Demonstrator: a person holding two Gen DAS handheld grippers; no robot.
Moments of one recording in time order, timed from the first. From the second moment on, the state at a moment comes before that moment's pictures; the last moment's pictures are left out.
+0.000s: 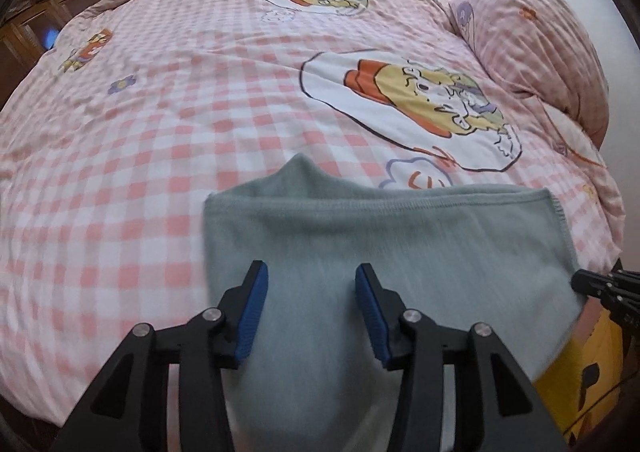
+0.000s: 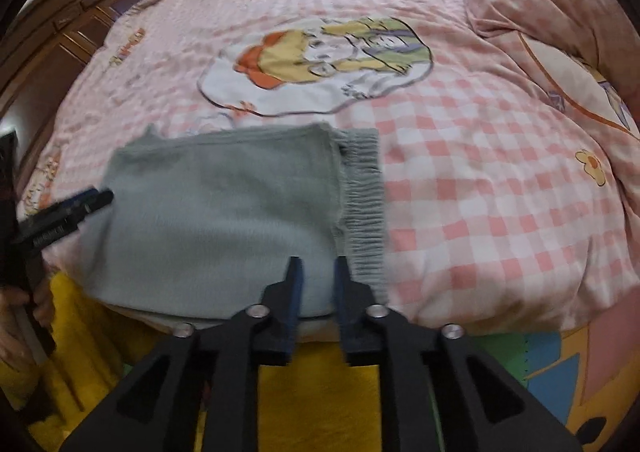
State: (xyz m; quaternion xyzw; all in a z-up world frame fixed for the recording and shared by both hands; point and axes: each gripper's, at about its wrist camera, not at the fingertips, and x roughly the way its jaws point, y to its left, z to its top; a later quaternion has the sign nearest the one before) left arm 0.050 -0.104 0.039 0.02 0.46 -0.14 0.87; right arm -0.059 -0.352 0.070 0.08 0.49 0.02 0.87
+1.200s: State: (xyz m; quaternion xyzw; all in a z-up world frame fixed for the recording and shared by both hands) left arm -0.004 -0.055 0.013 -0.04 0.52 -0.17 0.84; right arm -0.061 -0.264 0.025 0.11 0.48 -0.02 0.87
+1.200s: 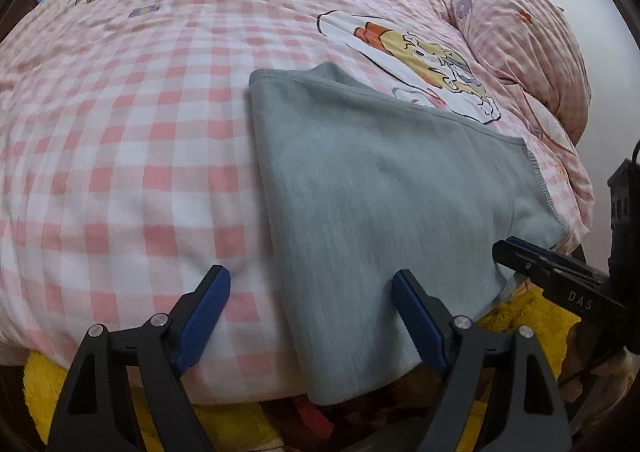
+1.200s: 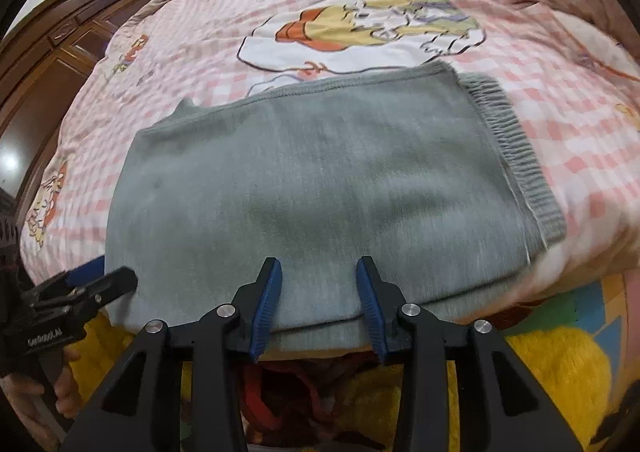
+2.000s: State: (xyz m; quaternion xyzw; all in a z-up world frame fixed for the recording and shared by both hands) left arm -0.033 -0.044 0.014 -0.11 0.50 -0.19 0.84; right arm -0.065 -0.247 0.013 0.11 0.47 0.02 0.88
